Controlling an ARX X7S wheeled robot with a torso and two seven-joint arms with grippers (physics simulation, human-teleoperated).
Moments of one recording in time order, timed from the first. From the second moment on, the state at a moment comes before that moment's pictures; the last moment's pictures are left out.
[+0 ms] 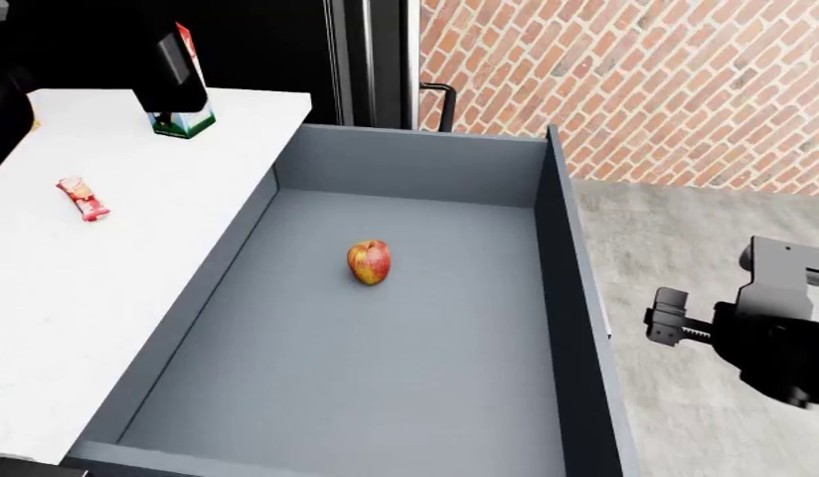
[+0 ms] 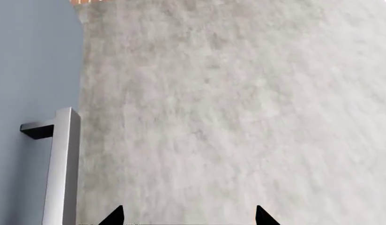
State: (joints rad) left arm -1.45 -0.86 0.40 0.59 -1.99 -0.85 -1.33; right arm 0.85 0.83 -0.53 0.38 1.32 0.82 0.59
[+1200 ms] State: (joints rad) left arm -1.45 -0.87 0.41 0.59 -1.98 -0.83 -1.32; right arm 0.91 0.73 -0.59 0.49 1.28 0.80 0.43
